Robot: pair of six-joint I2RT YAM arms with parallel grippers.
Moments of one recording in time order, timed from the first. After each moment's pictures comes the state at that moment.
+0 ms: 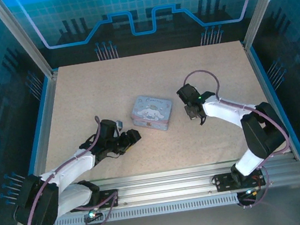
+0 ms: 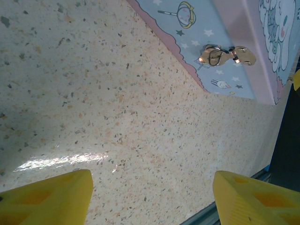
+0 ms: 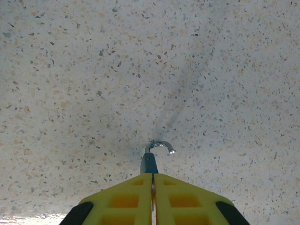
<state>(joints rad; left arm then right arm) -0.45 1.14 0.45 -0.15 0.40 -0.98 0.49 1.59 0.99 -0.63 0.45 0.26</state>
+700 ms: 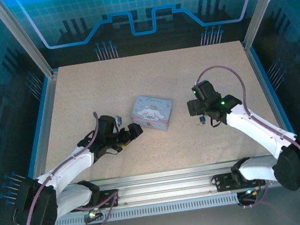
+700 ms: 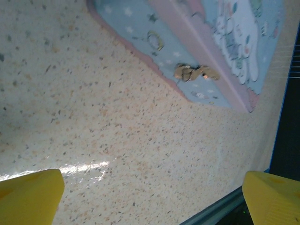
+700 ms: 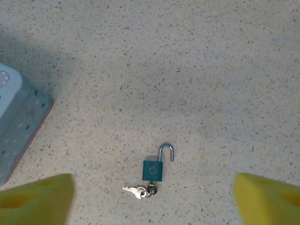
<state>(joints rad) -0.44 1.12 0.53 -0.23 0.36 -0.95 0.47 1.20 0.93 -0.69 0.35 0.29</state>
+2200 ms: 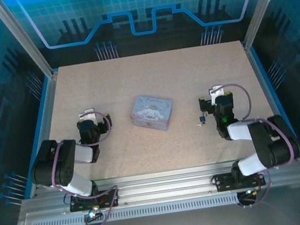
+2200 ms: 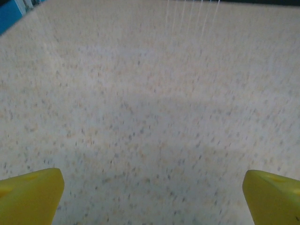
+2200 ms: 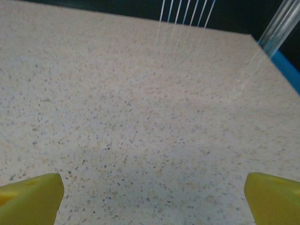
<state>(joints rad) -0.06 1.57 0.27 0.89 -0.18 -0.12 0.15 1.47 0.36 0.71 0.27 -0.07</state>
